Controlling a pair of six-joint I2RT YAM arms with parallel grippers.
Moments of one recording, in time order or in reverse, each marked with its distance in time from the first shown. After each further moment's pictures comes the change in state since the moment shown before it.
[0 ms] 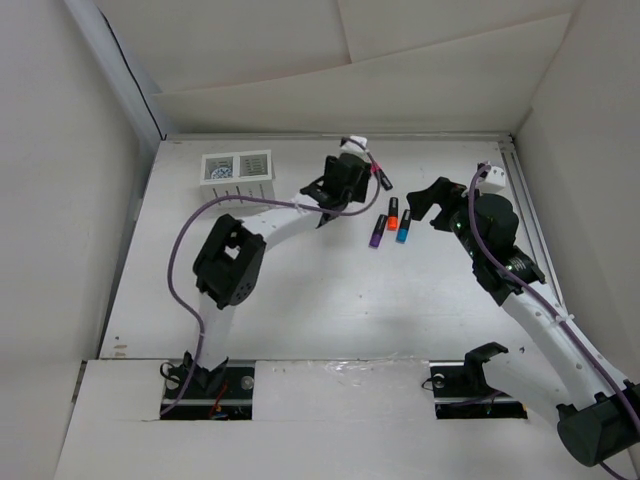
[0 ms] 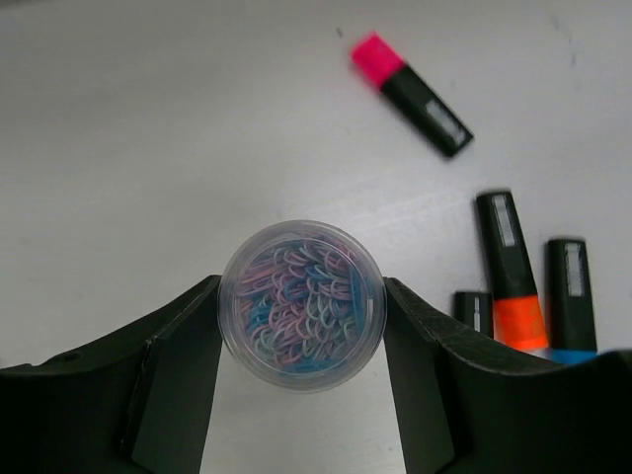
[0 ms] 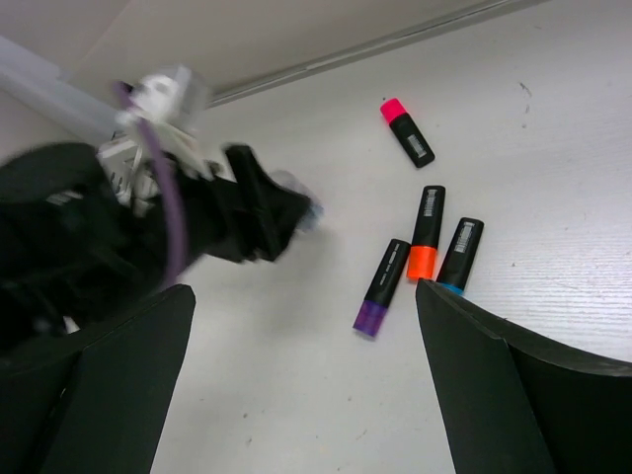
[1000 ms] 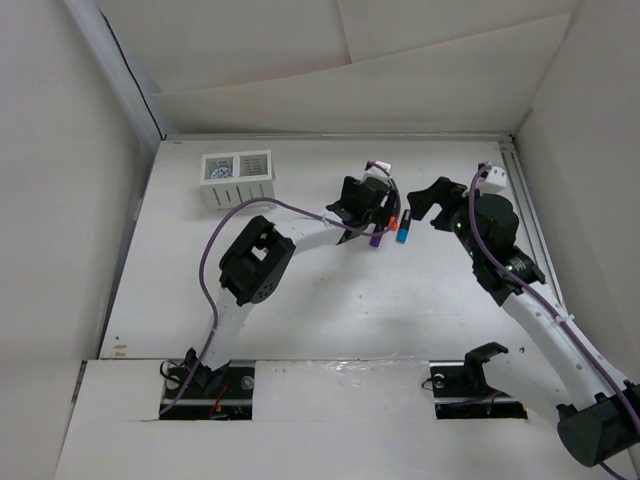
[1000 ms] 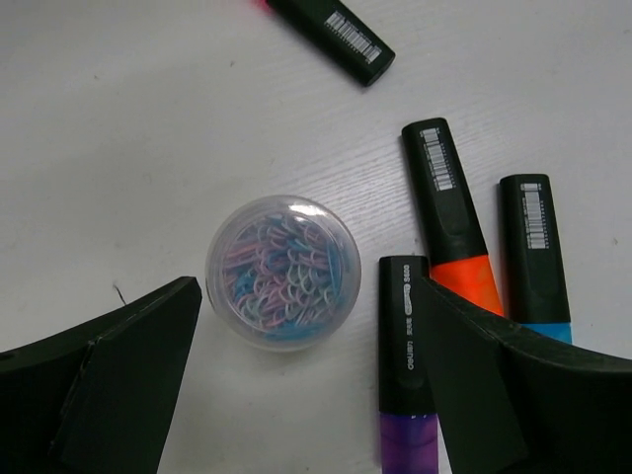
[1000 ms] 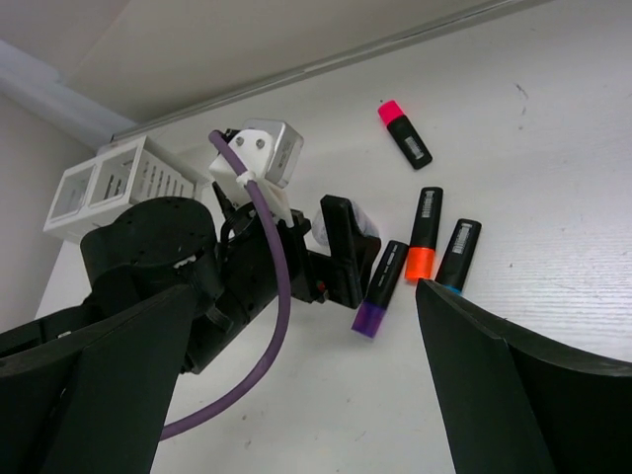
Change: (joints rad) left arm -0.079 0.097 -0.001 0.076 -0.010 -0.018; right arm 0.000 -0.004 0.000 0.000 0.008 0.000
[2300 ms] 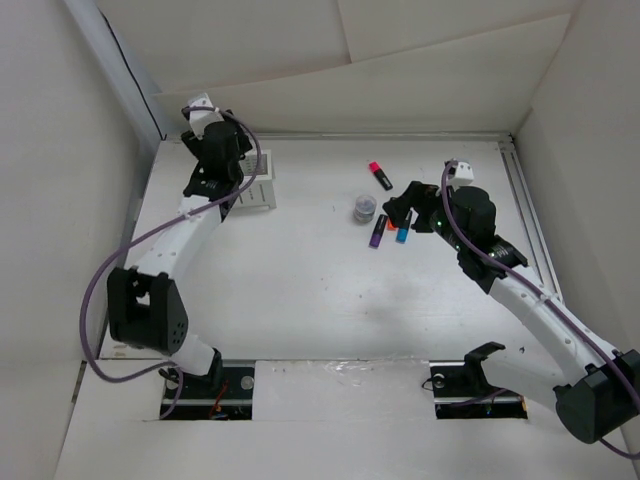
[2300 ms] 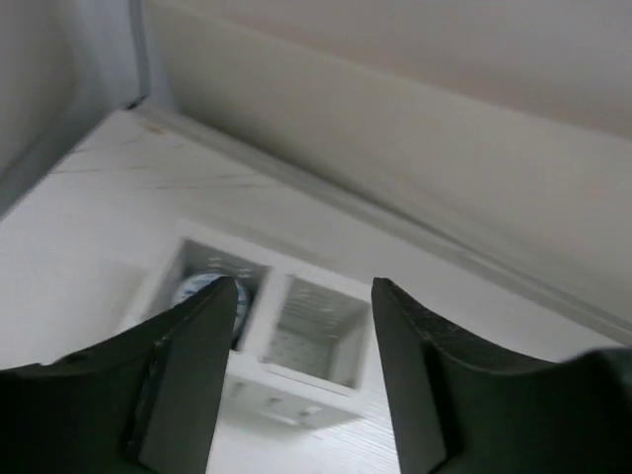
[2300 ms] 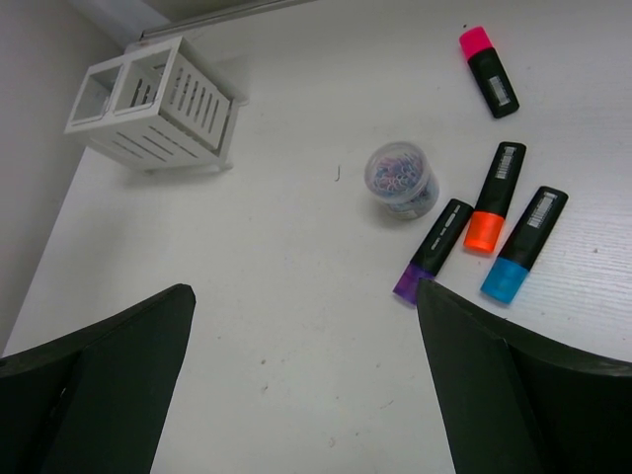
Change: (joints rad) left arm 0.584 -0.648 -0.307 0.015 -0.196 -0.119; right arm 0.066 0.130 0.033 0.006 -0.153 -0.030
